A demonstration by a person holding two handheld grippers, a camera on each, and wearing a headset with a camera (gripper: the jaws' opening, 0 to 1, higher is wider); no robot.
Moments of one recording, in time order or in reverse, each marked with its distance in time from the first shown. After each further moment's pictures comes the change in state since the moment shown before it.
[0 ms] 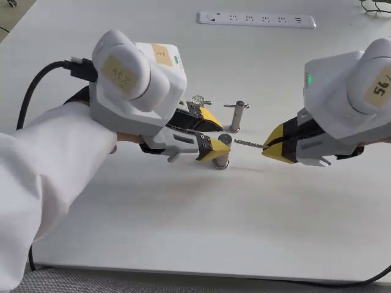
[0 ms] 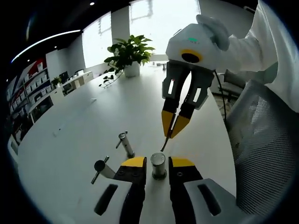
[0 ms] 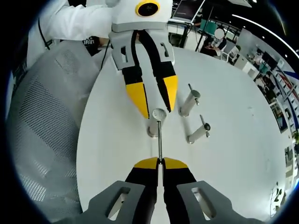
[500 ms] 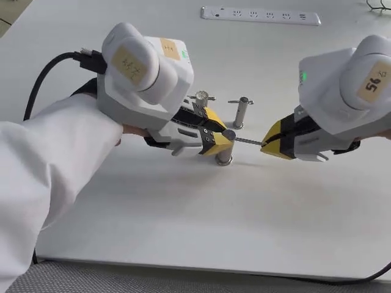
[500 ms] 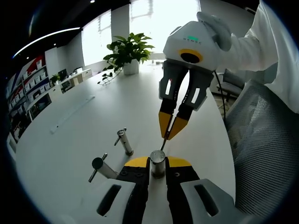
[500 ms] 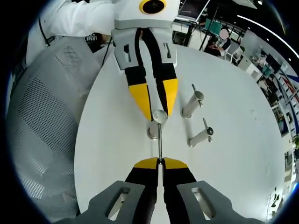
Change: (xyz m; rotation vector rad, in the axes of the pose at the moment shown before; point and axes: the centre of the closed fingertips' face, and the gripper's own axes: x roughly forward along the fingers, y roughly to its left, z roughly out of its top) left arm 0.002 -0.001 -0.005 -0.025 0.016 -0.018; right arm 0.005 0.002 0.007 -0.032 0.009 0.016
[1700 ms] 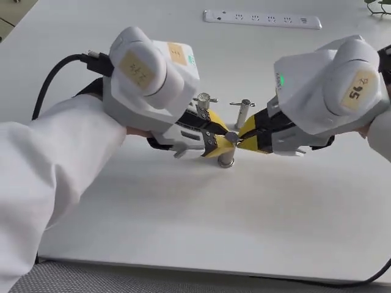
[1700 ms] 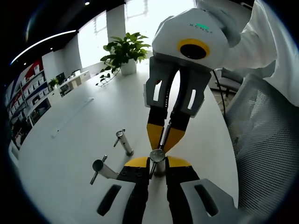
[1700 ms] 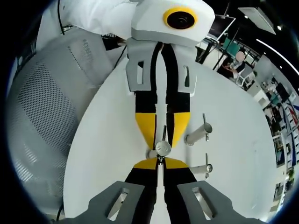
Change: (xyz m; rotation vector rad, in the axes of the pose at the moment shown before) left arm 0.000 -0.005 0.001 0.065 0.017 0.005; right arm 0.016 -0.001 0.034 -0.231 -0.074 0.030
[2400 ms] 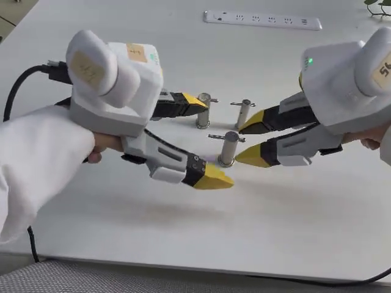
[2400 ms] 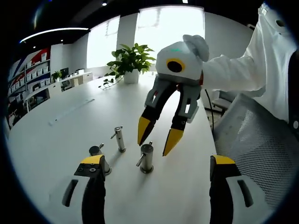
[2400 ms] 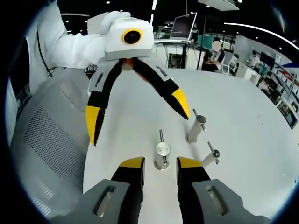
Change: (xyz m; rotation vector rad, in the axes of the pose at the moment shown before) left arm -0.030 -0.014 -0.003 -0.151 -0.146 -0.056; right arm -0.005 0.000 0.005 0.382 -0.206 0.002
